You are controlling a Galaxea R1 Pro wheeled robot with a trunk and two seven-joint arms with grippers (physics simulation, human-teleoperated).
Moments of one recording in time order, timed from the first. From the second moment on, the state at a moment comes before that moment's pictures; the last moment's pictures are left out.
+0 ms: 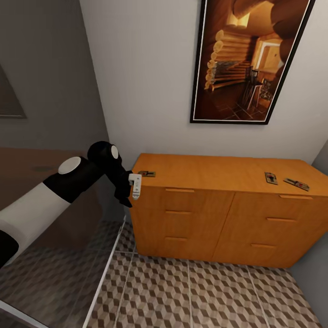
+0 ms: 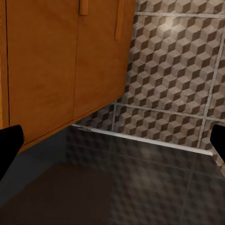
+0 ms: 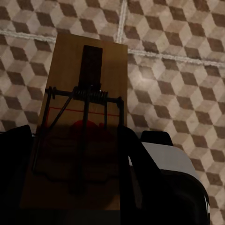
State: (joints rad) left arm -1.34 0.23 -0.82 -1.15 -0.66 0.63 -1.56; right arm -0.16 0.14 0.11 -0.02 0.02 -0.40 -0.16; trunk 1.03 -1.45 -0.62
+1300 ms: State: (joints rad) left arm -1.34 0.22 -0.82 -1.15 -0.66 0.63 -1.56; right arm -0.16 0.15 0.11 -0.01 0.02 -0.40 -0.16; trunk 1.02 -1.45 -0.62
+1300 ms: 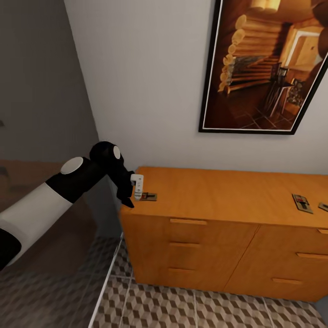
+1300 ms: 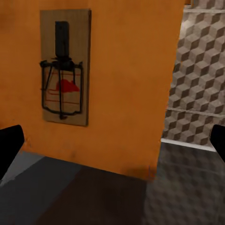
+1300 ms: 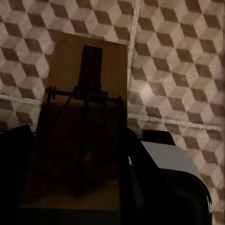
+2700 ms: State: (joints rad) left arm -1.34 0.24 -0.86 -1.14 -0.66 0.63 -1.56; right arm -0.15 0.15 0.11 -0.01 0.02 -0.40 -0.16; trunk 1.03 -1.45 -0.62
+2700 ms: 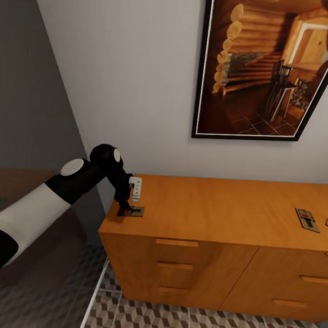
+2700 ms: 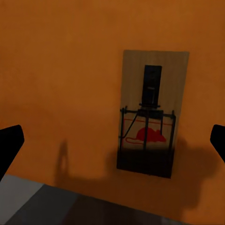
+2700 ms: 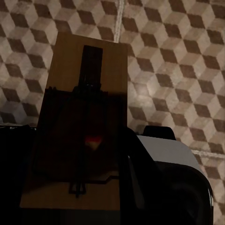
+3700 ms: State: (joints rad) left arm -1.34 0.24 -0.93 -1.14 -0.66 0.63 -1.56; right arm -0.14 0.15 0.11 -0.01 0.02 -0.40 -0.16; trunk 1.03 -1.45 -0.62
